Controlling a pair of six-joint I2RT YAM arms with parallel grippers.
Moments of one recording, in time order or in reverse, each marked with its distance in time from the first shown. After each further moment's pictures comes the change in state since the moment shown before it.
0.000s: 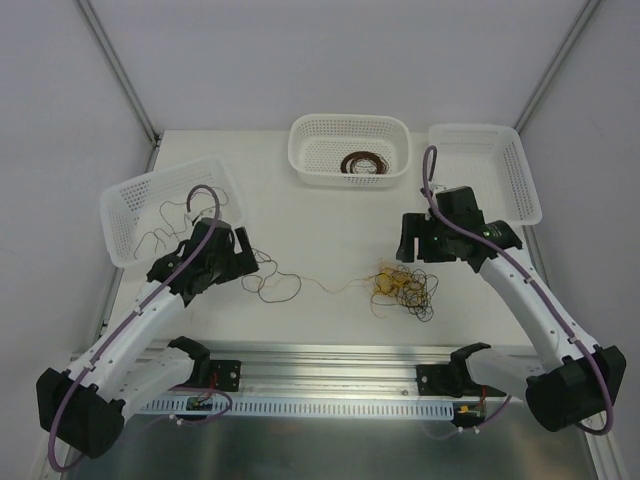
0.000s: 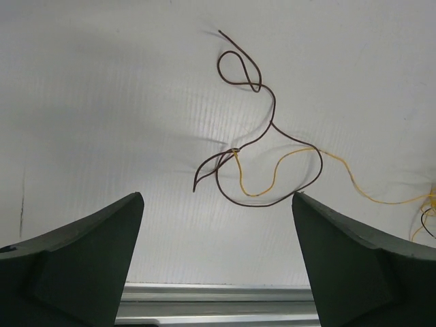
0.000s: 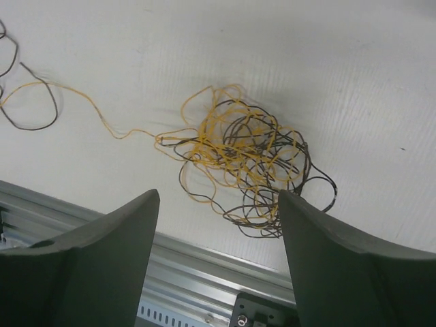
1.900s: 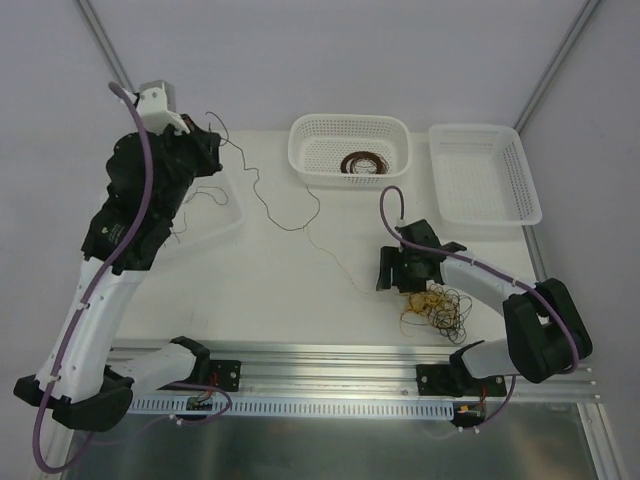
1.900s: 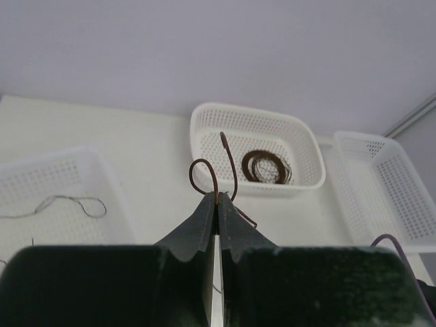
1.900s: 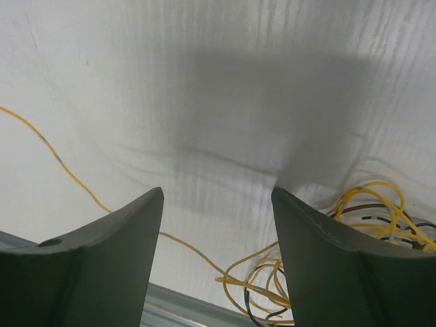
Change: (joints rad) left arm 0.000 0.193 0.781 0.183 -0.081 0.325; right arm 0.145 0.259 -0.343 0.431 0.003 0.163
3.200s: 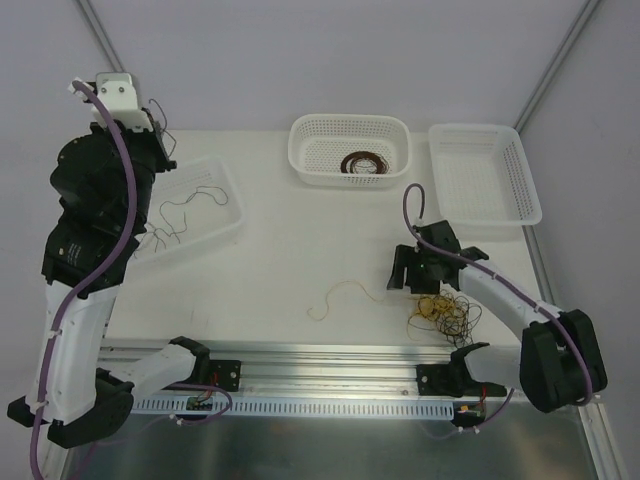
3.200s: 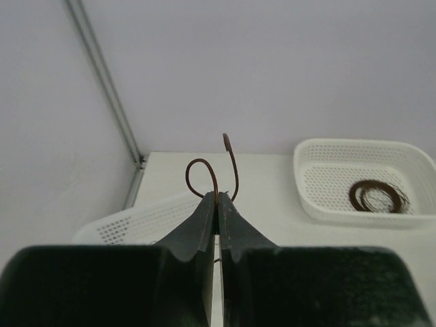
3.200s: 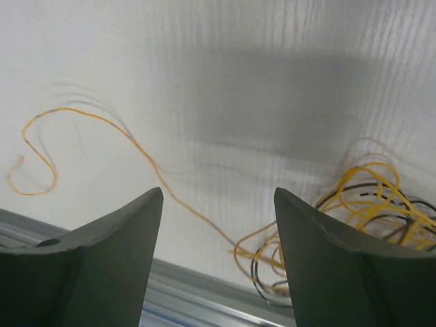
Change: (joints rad) left arm 0.033 -0.023 0.253 -0.104 -0.252 0.433; right arm -0.111 -0.147 -0.050 -0.072 -0.063 0.007
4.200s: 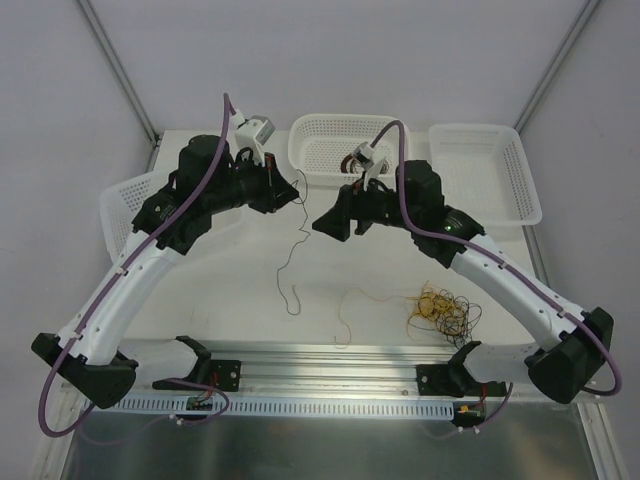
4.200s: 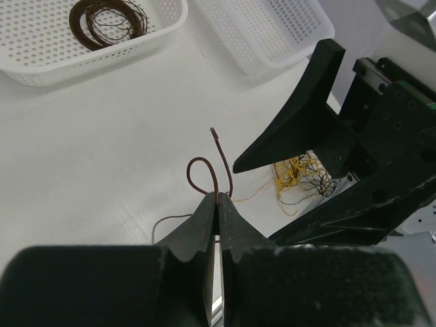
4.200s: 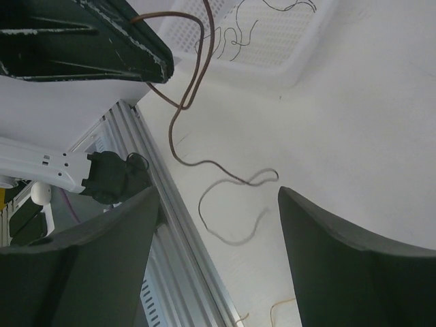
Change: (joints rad) left arm -0.160 0.141 -0.294 0.009 0.810 -0.418; right arm 0.328 0.009 0.562 0.277 -0.293 -0.098
